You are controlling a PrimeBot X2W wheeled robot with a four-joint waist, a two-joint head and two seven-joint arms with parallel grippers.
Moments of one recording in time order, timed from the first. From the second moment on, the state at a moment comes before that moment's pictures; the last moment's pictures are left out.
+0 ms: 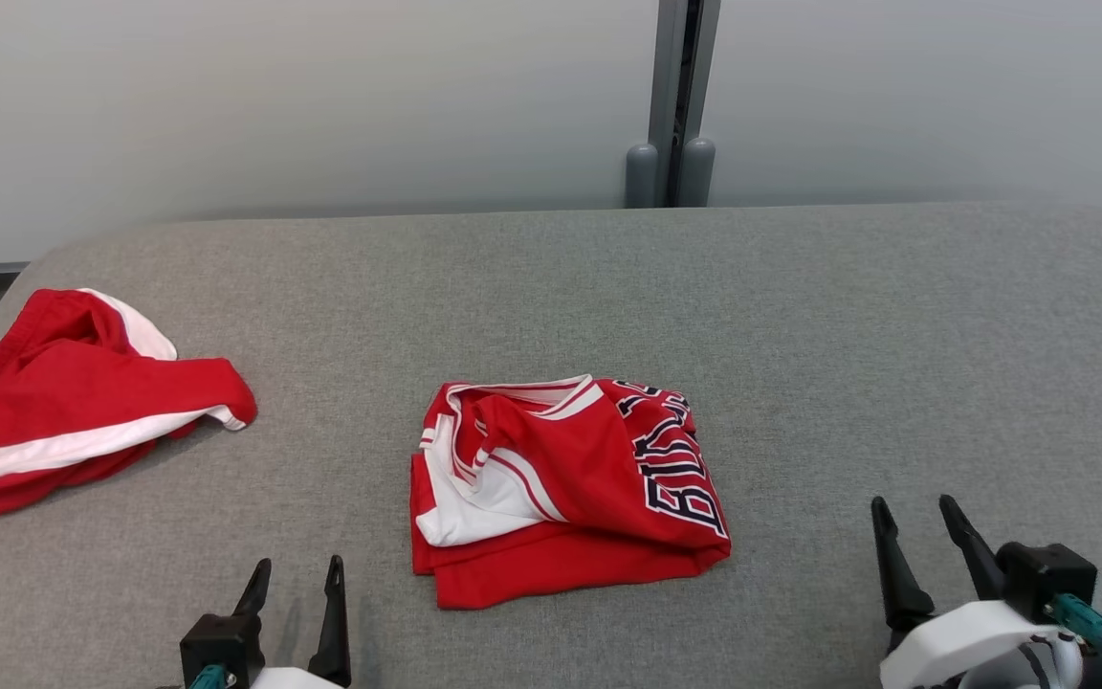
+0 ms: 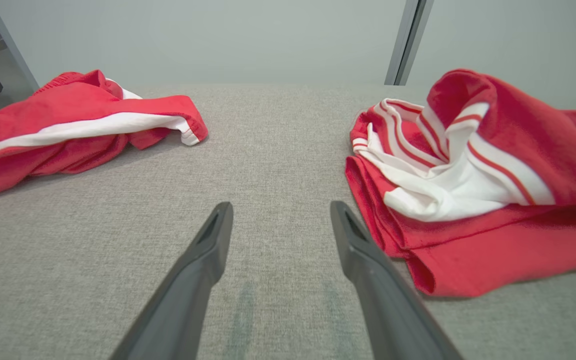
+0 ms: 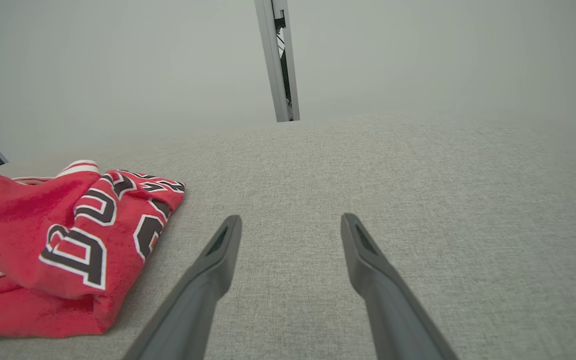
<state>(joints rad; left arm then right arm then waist) -0.01 0.05 -0.10 0.47 -0.18 0.07 -0.26 -0.12 -0.05 0.02 0.50 0.20 0.13 -0.26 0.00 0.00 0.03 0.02</state>
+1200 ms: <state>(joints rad) -0.06 0.05 -0.24 0.47 -0.29 0.10 -0.26 -0.52 -0.05 0.56 0.64 0.21 0.13 -0.26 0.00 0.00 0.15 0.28</state>
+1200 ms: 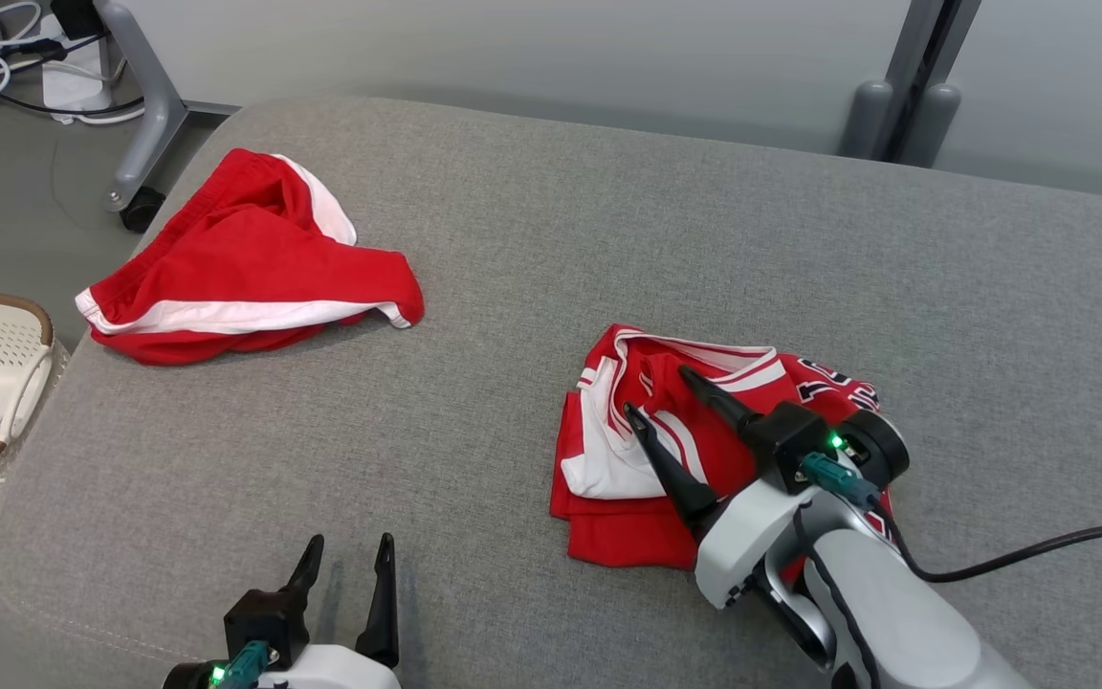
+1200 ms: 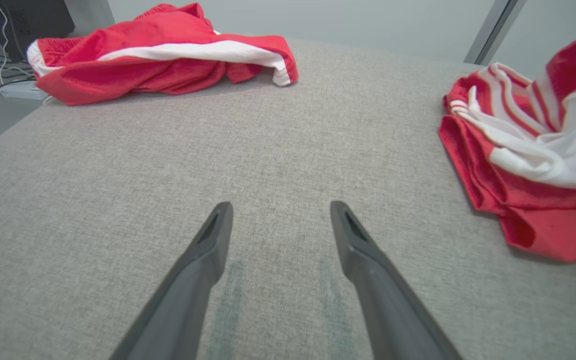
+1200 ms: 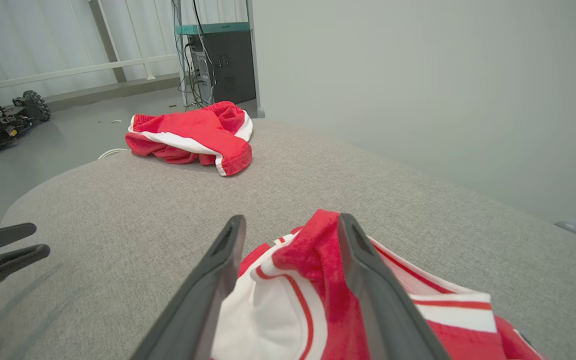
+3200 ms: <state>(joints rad) -0.08 0.05 -0.25 0.47 -0.31 0.10 -0.26 -0.47 -0.05 0.95 0.59 0.41 0.13 -0.21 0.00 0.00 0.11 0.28</state>
